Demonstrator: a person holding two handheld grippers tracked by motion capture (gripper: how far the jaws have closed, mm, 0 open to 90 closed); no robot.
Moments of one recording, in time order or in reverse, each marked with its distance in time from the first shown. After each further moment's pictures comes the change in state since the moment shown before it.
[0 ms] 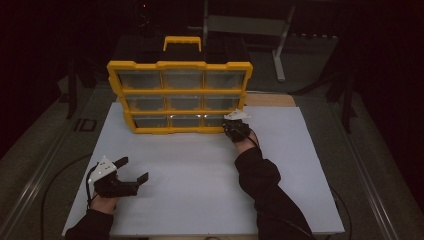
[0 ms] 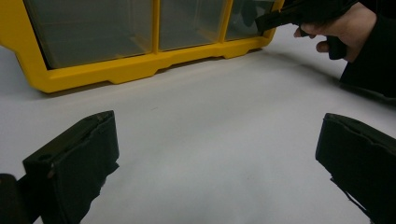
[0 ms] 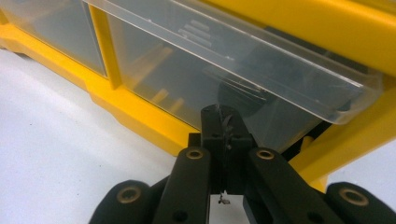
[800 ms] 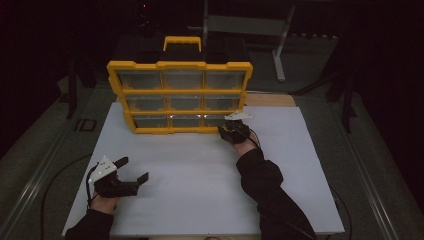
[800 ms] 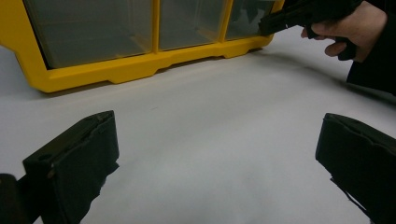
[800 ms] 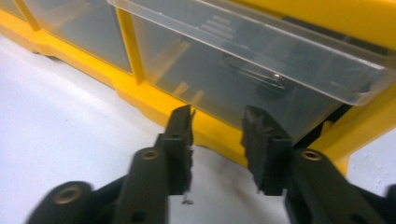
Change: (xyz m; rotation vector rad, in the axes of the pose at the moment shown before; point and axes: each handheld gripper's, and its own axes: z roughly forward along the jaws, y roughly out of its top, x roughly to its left) left arm 0.000 0.000 0.001 0.002 0.000 0.003; right arm 0.005 0.001 -0.009 0.030 0.062 0.067
